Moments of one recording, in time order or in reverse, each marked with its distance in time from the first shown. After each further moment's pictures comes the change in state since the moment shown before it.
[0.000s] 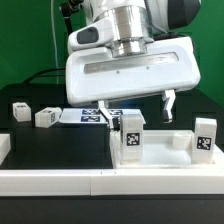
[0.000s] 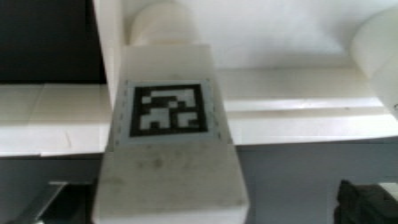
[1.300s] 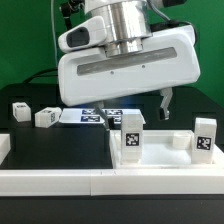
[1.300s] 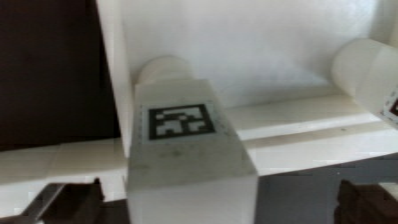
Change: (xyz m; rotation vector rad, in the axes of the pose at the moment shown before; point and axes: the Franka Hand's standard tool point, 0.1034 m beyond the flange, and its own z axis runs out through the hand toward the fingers) arm -0.001 0.006 -0.005 0.012 -0.191 0.134
